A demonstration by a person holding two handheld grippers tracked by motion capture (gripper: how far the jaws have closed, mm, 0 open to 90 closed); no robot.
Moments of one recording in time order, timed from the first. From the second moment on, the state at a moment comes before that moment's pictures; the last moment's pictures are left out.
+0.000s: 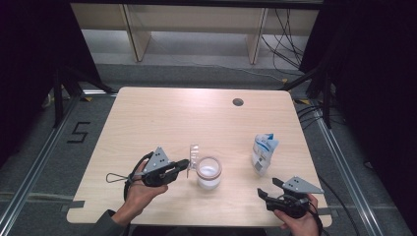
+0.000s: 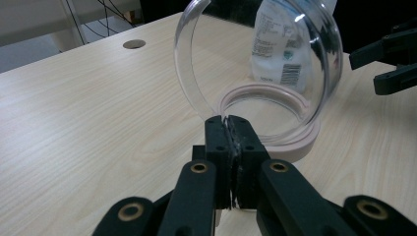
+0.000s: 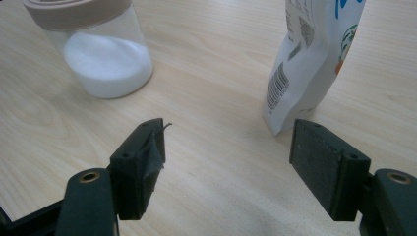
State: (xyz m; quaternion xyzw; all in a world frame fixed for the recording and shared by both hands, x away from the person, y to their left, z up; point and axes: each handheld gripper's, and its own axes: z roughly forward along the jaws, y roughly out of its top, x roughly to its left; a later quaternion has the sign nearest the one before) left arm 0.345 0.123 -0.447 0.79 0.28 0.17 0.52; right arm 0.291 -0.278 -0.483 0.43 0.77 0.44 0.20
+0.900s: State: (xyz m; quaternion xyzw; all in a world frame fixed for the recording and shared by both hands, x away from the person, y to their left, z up) left arm 0.341 0.129 -0.445 0.79 0.28 0.14 0.53; right arm 0.290 -0.276 -0.484 0.44 0.77 0.43 0.18
